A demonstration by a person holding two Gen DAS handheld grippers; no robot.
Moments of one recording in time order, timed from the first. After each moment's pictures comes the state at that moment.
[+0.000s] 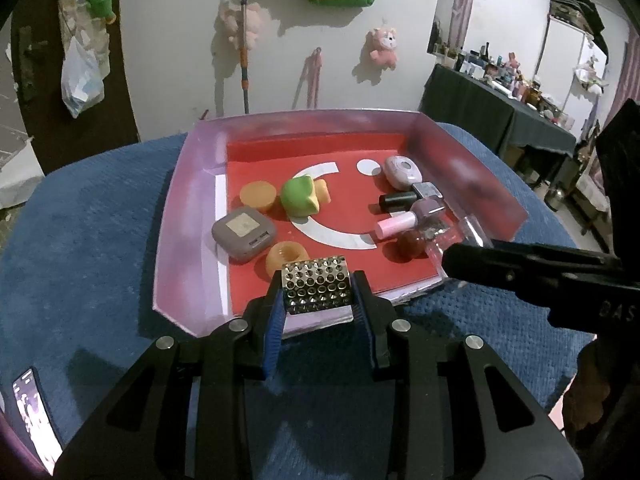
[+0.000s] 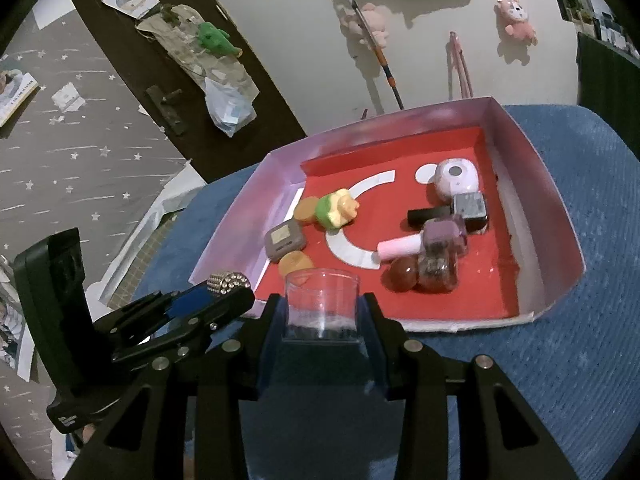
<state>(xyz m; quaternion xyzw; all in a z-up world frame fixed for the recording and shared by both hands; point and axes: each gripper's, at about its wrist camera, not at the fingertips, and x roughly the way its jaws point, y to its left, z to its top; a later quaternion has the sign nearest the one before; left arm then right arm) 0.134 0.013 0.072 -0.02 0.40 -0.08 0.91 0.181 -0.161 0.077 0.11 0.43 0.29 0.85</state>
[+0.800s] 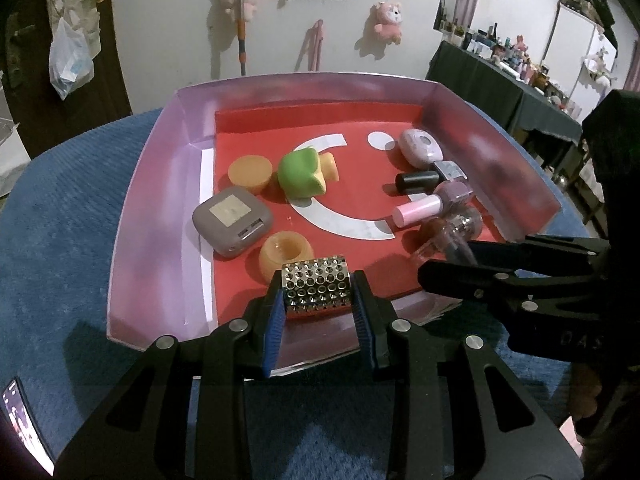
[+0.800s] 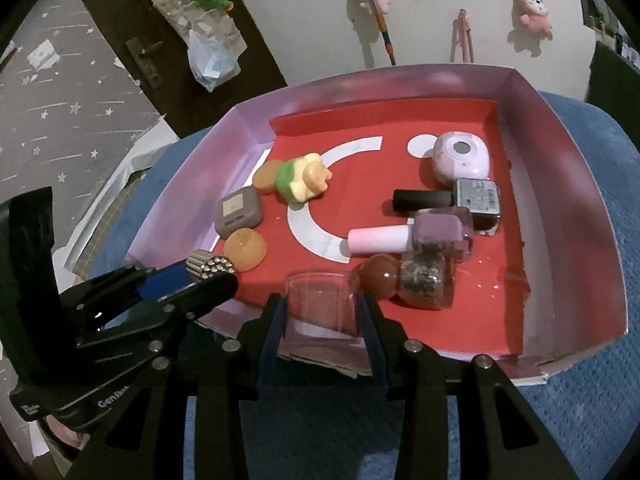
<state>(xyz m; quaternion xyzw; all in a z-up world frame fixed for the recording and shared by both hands) 0.167 0.012 0.043 -0.01 0.44 -0.08 0.89 0.218 -0.144 0.040 0.04 0.48 0.28 0.83</state>
